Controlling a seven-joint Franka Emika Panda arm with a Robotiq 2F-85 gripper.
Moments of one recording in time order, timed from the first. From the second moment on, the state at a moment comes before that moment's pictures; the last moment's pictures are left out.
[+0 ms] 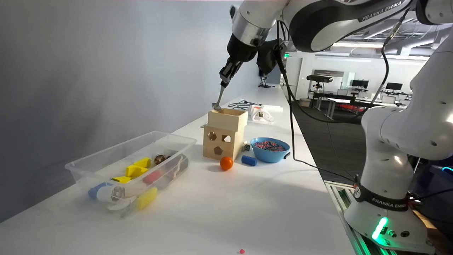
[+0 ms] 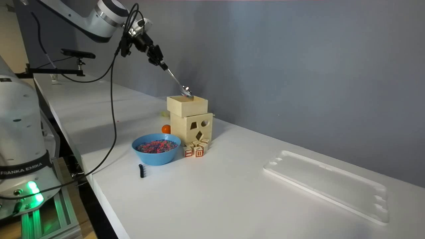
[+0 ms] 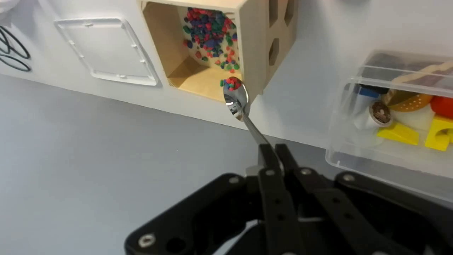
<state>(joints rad) 0.16 -0.40 0.13 -2.28 -0.78 2.10 0.75</state>
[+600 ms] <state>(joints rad) 0.11 -0.49 0.17 -2.30 -0.77 2.09 0.76</state>
